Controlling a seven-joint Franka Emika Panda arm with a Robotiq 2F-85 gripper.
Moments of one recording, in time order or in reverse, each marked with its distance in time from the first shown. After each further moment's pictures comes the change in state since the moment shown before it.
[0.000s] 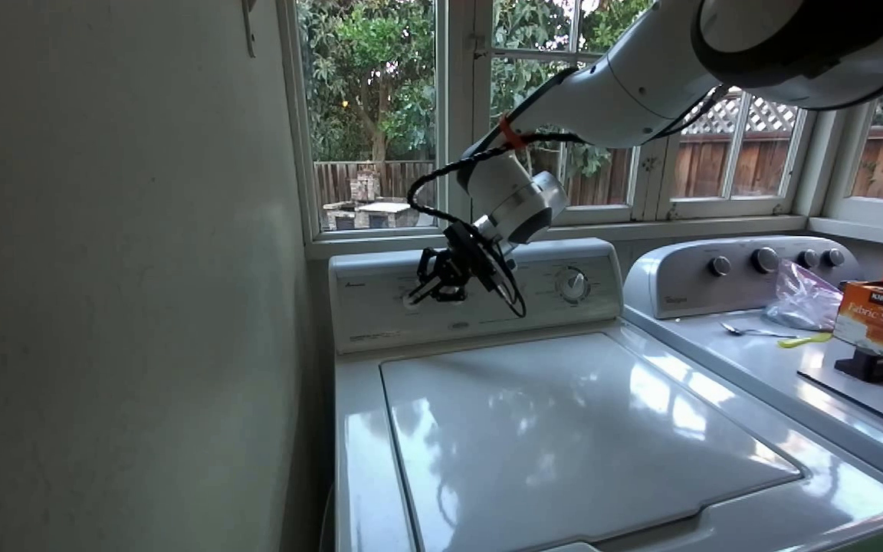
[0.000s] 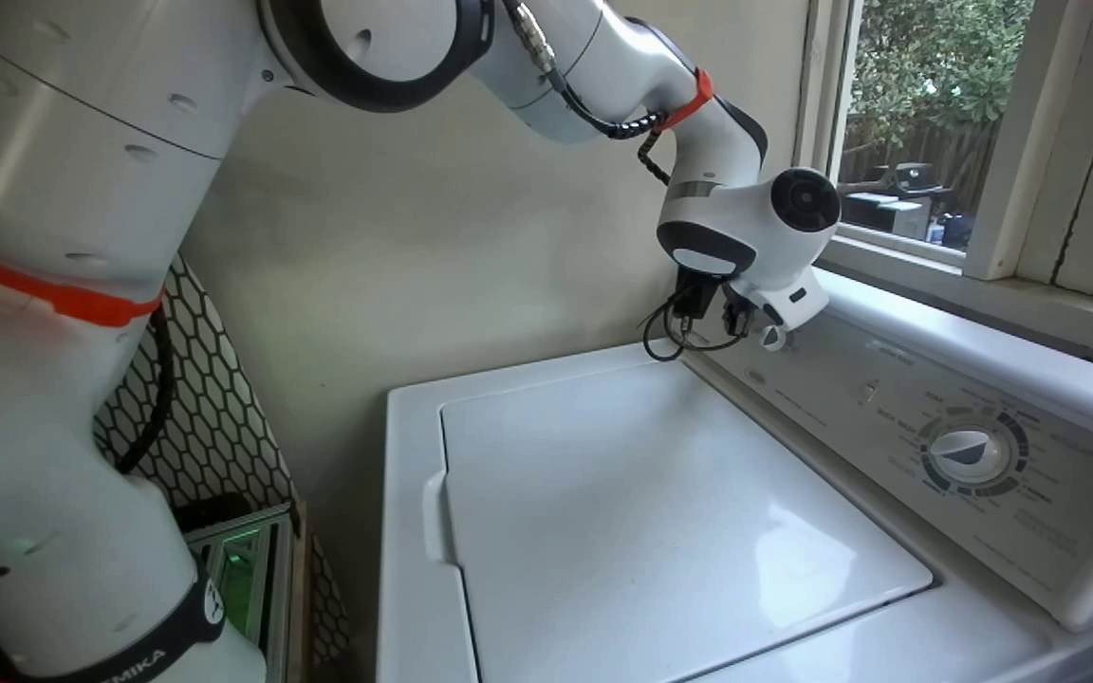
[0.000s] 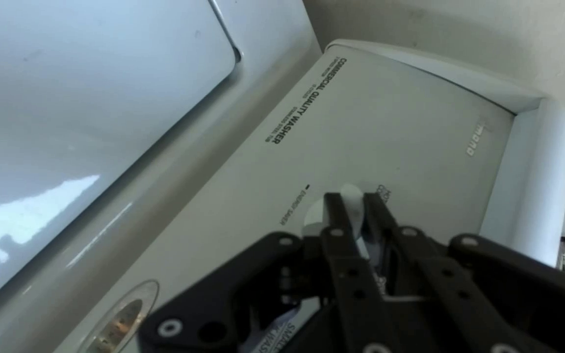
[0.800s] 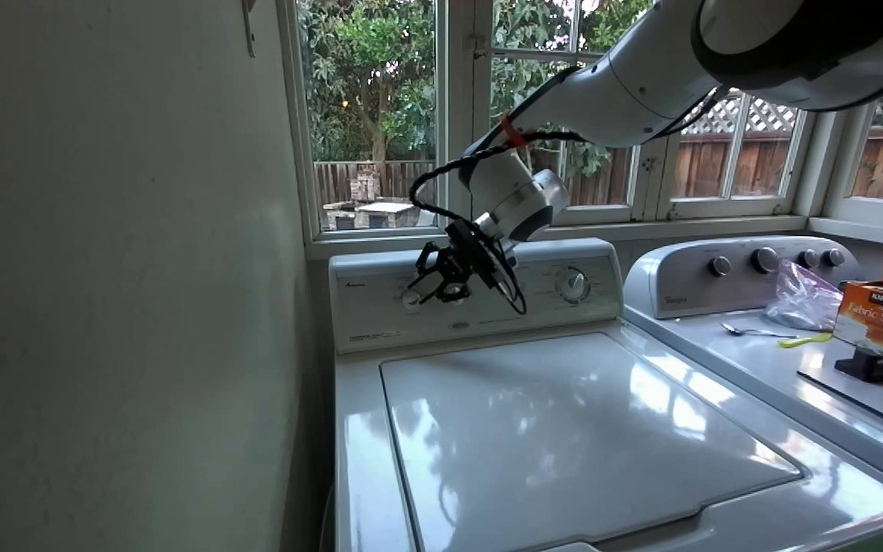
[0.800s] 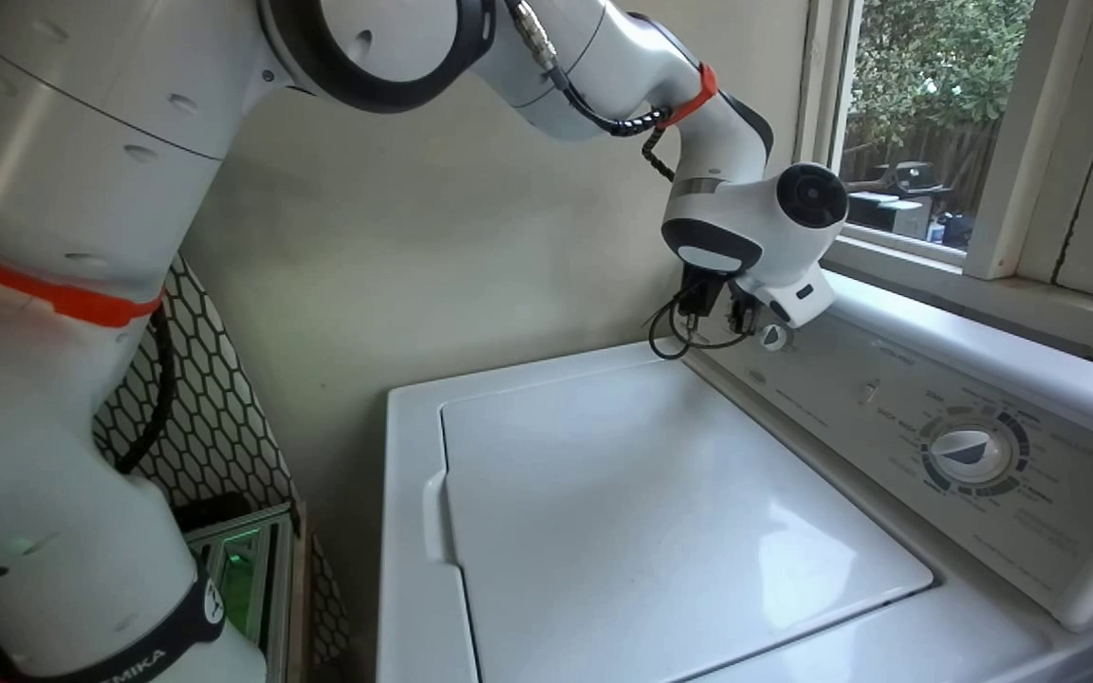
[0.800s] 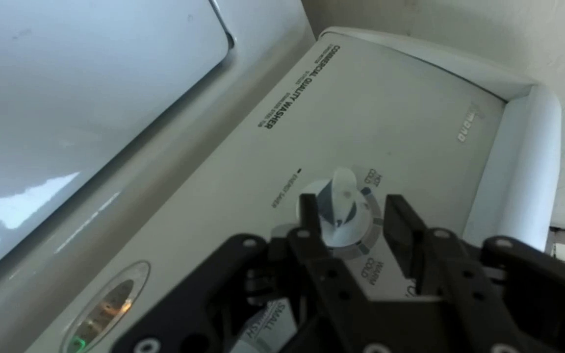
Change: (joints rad) arm -0.007 0.004 0.000 0.016 -0.002 0.000 -0.002
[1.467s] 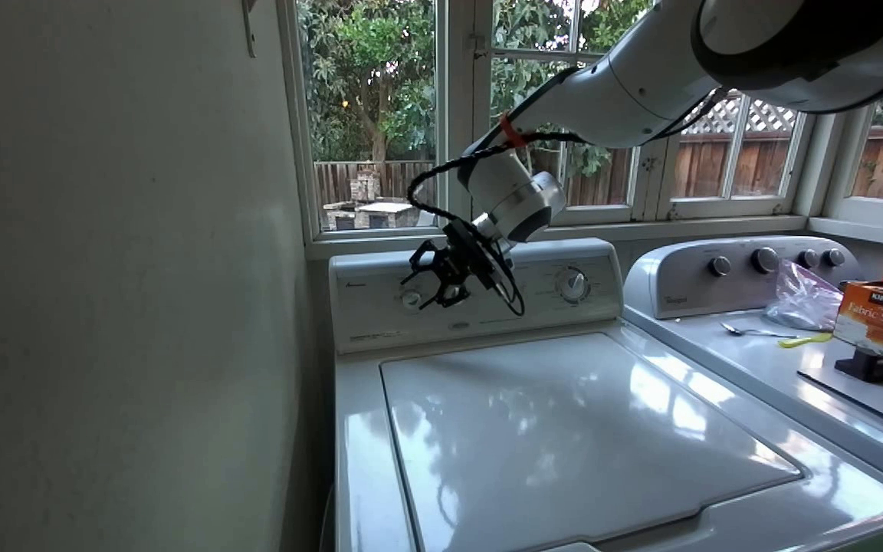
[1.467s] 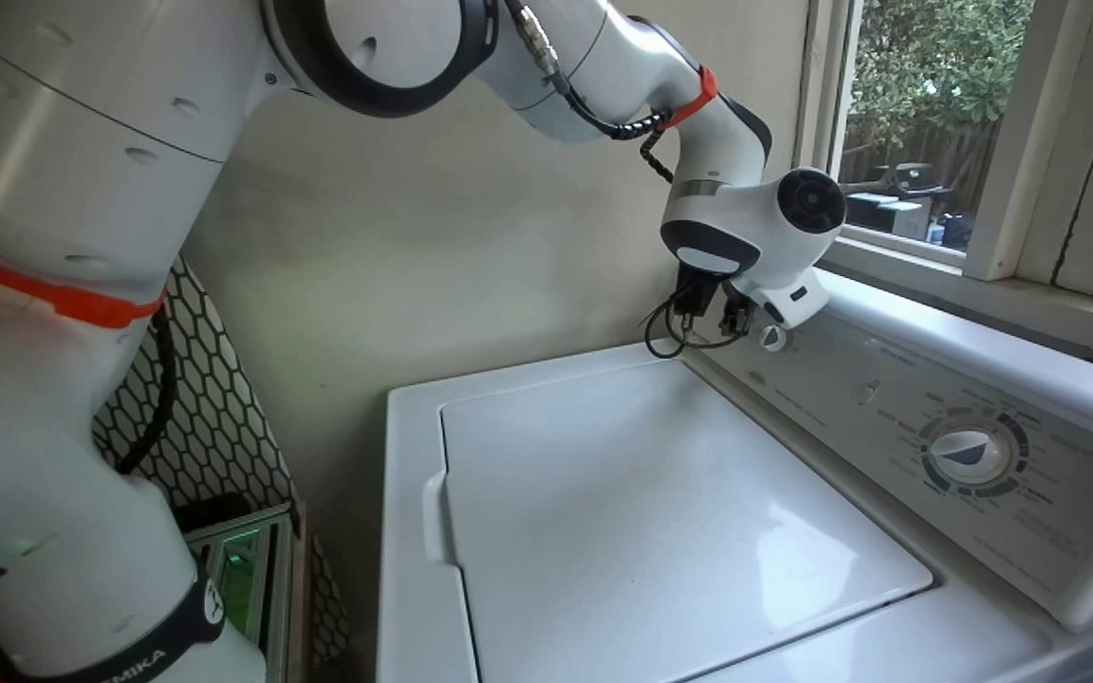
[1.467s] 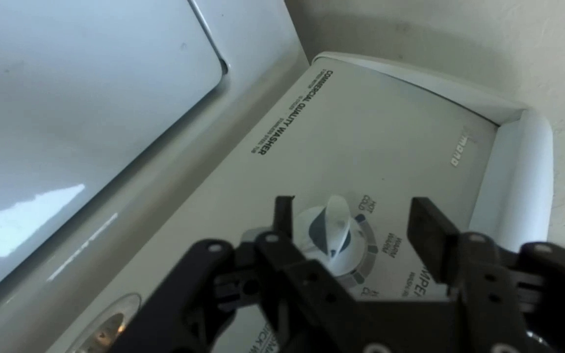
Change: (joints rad) arm -0.009 0.005 0.016 0.003 0.000 -0.033 0.000
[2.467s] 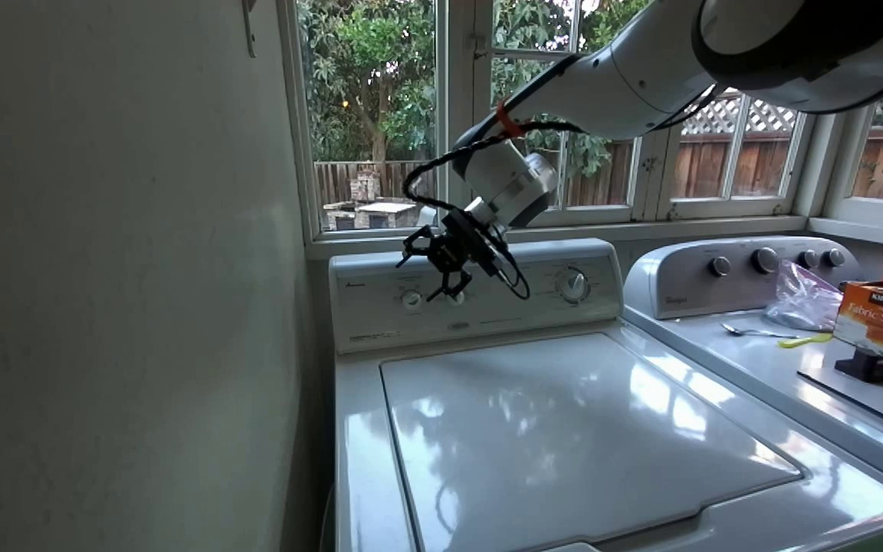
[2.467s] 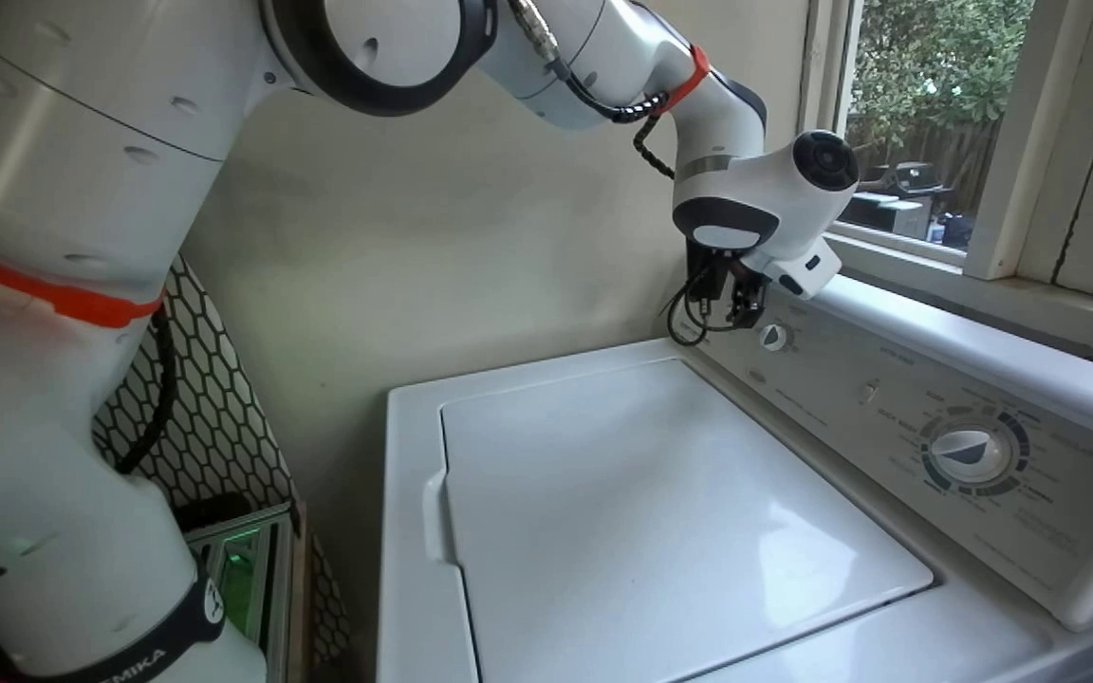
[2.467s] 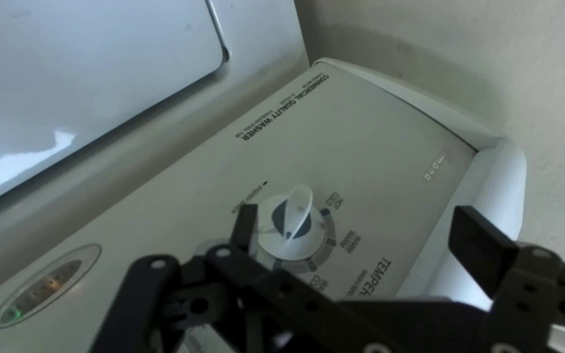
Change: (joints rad) arm -0.001 0.000 0.002 0.060 -0.155 -0.048 0.005
